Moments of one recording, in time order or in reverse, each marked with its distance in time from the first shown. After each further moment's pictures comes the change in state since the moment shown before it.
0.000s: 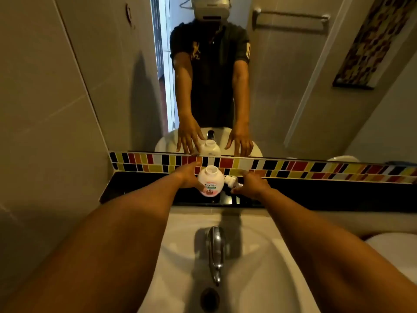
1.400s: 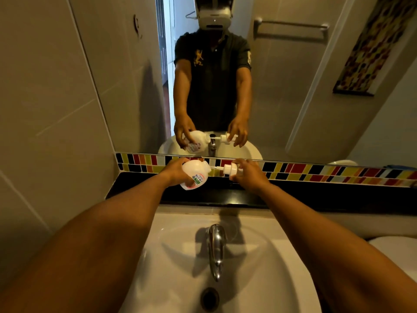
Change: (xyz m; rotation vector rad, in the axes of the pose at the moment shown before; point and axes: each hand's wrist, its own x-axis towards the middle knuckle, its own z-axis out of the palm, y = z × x) left_hand -0.035 -0.010 -0.026 -0.161 0.169 0.010; right_hand -0.026 -0.023 -0.029 0.229 0.183 -0.141
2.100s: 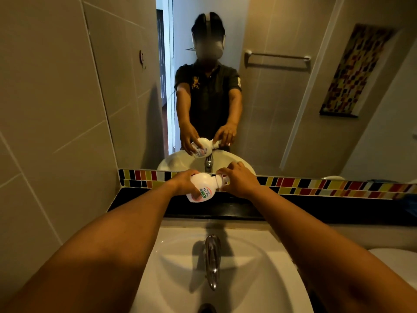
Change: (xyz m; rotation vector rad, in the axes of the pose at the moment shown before) left_hand -0.027 0.037 -0.003 0.065 -0.124 0.103; right_hand -0.026 -0.041 -0.034 -0.430 0.028 -0.335
